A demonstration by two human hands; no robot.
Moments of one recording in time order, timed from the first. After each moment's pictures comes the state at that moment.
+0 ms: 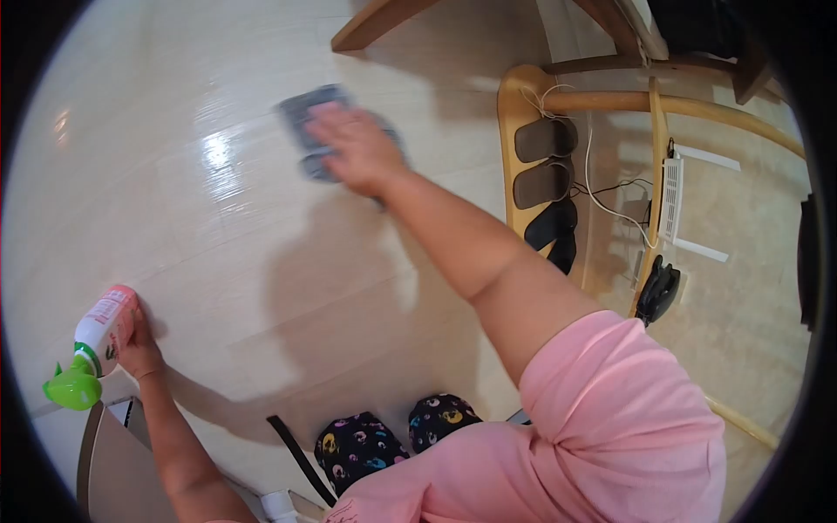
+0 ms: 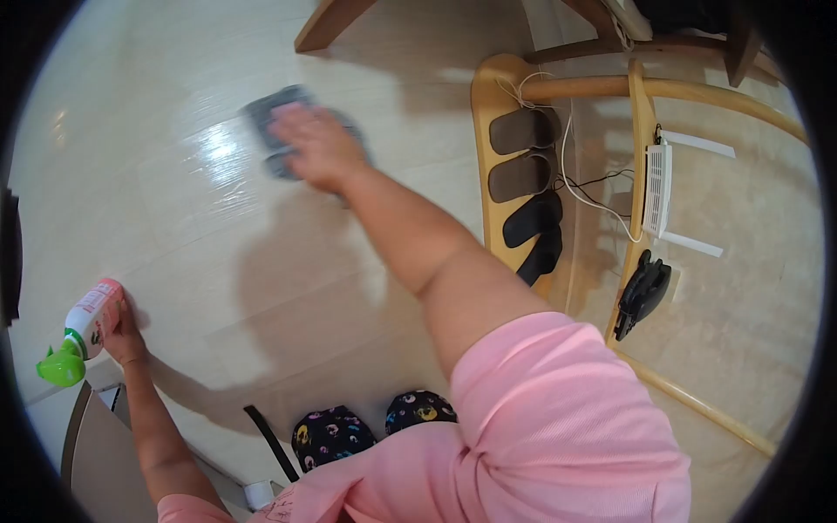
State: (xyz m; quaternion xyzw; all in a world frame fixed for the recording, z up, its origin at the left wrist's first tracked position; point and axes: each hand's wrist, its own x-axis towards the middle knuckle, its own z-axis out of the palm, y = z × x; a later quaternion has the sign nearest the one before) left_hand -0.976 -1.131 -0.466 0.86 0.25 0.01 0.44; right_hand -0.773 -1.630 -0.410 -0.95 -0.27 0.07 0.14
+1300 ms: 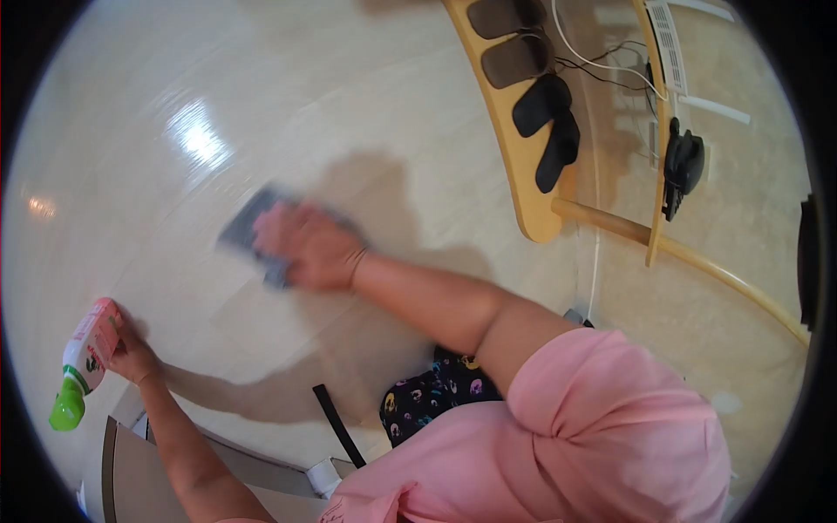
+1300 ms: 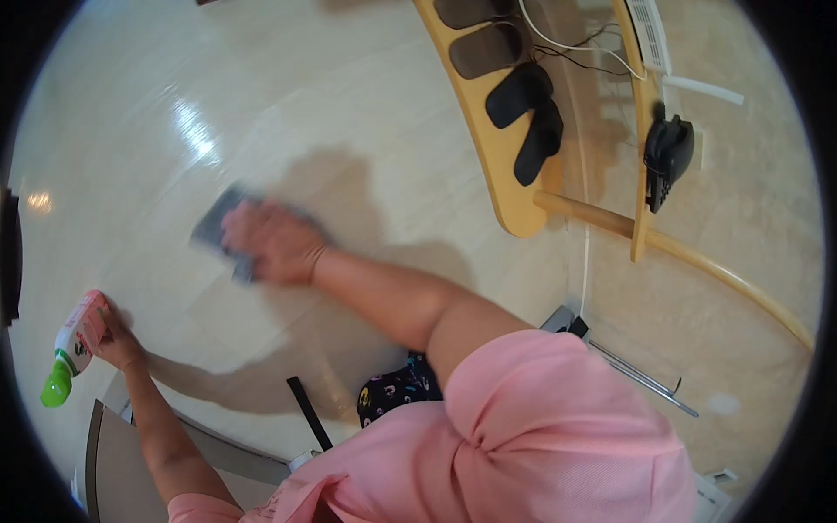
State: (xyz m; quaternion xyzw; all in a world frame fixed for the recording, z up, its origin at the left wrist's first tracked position) left_hand -0.955 -1.152 -0.443 0.88 0.14 0.09 0.45; right_hand -1.013 -1.568 -0.400 -0.91 -0.15 0.15 0.35
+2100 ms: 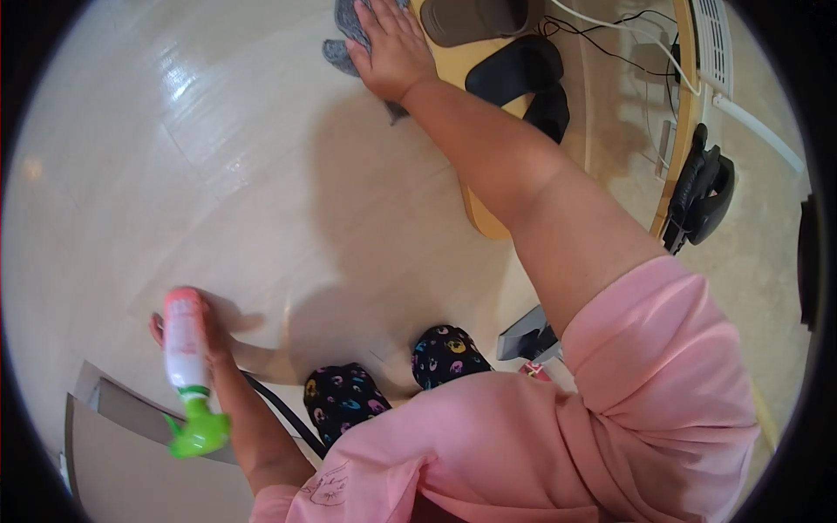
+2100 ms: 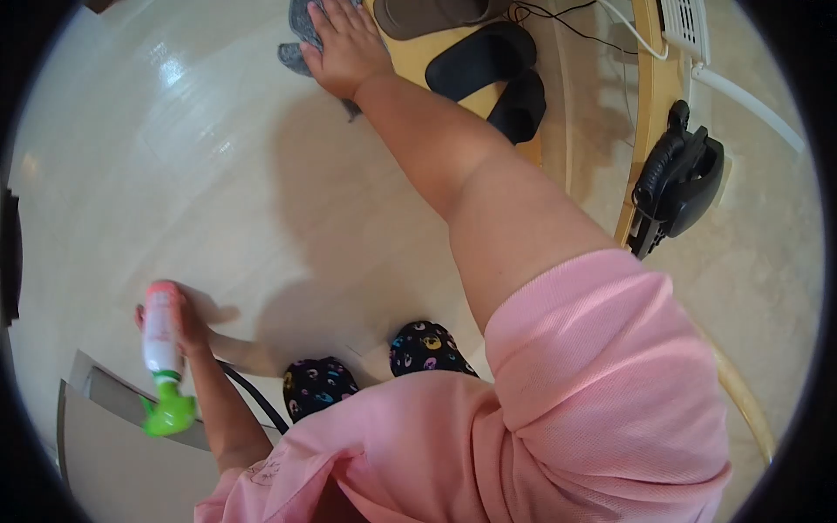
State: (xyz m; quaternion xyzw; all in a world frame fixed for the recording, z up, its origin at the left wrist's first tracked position) left_hand -1.124 -1.353 -0.446 0.86 0.24 0.02 0.46; right_hand -0.911 -1.876 -0.404 -0.99 0.00 0.12 0.09
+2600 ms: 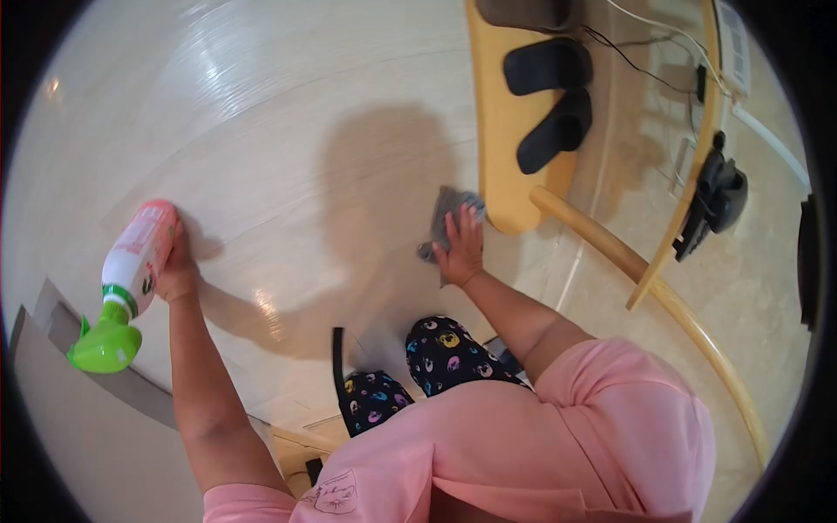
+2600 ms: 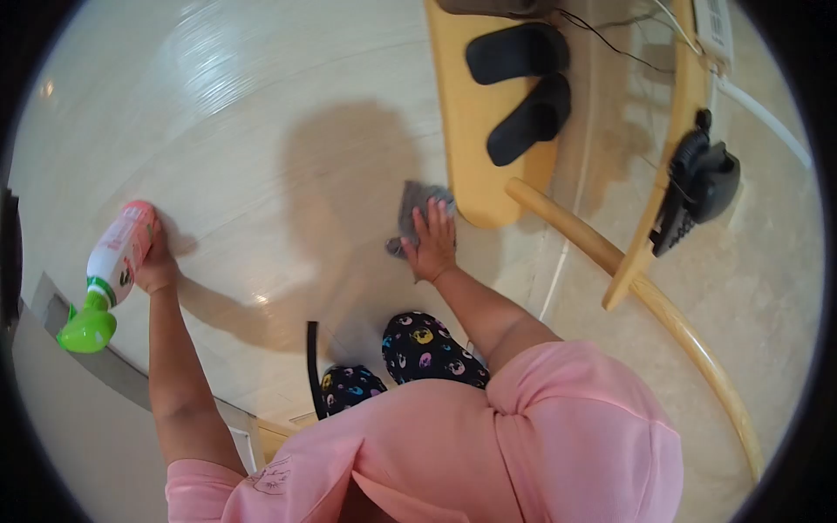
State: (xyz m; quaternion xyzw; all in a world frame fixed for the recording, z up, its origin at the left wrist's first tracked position) left_hand -1.063 -1.374 -0.433 0.97 0.13 -0.07 0.20; right_hand -1.294 -1.856 -0.407 -0.98 0.06 0.15 0.12
